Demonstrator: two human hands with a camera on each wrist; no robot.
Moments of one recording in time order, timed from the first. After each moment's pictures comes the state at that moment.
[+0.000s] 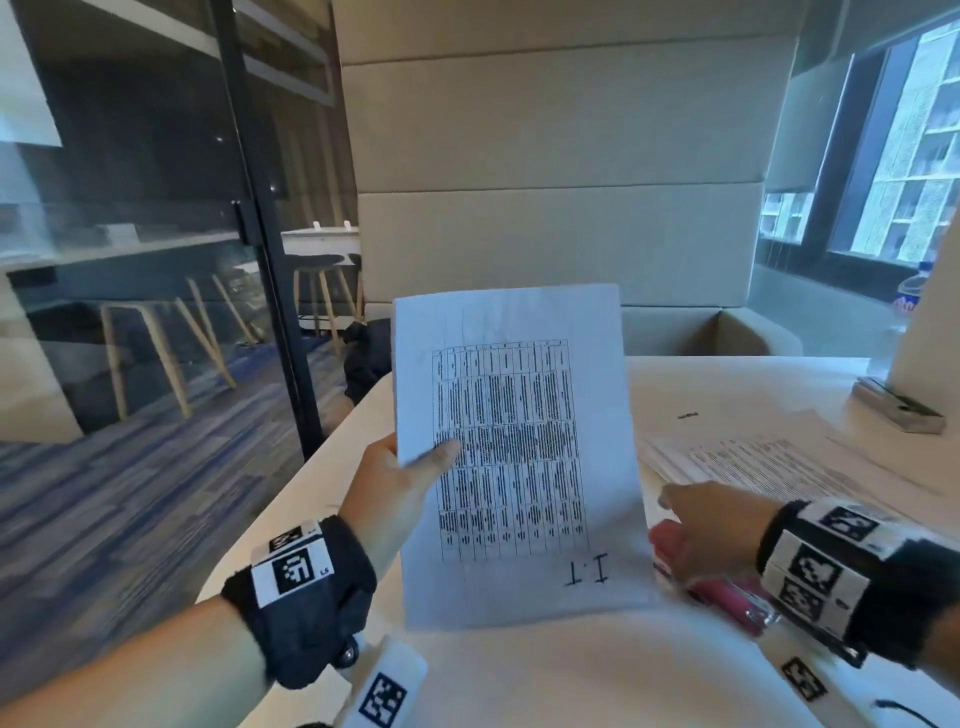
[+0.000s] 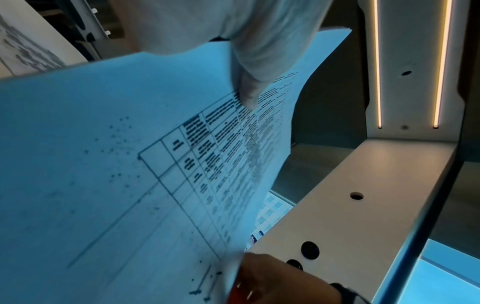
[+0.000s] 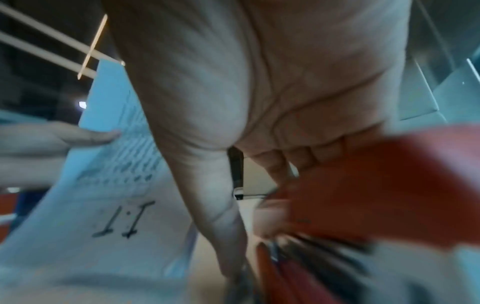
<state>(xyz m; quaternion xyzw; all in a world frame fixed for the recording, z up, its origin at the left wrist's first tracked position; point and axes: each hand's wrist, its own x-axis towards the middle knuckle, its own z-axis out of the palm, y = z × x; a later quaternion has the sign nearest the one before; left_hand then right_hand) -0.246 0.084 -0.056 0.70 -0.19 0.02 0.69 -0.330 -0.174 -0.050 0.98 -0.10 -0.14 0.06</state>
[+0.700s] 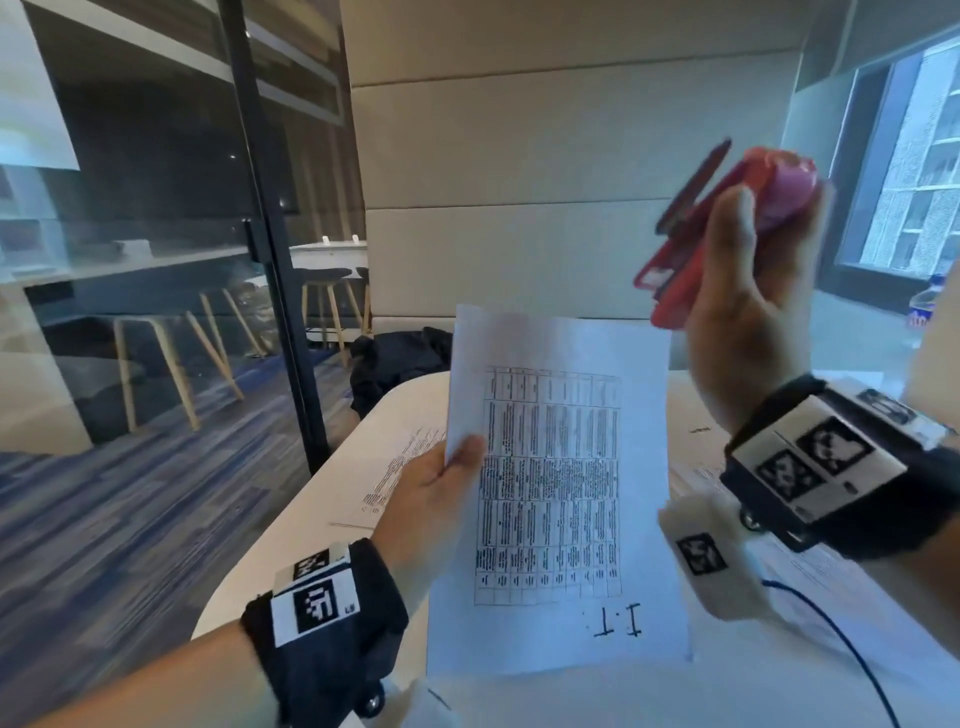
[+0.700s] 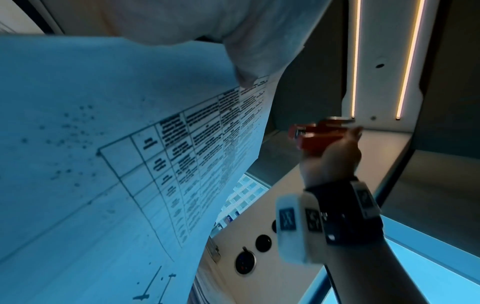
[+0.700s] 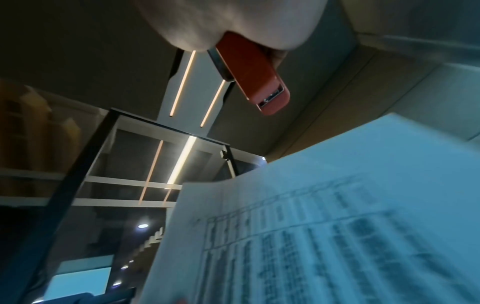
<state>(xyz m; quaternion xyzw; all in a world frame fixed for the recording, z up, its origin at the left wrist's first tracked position) -0.265 0.065 -0.044 0.69 -0.22 -0.06 0.68 -0.313 -0.128 0.075 0.61 0.17 0.58 -0.51</state>
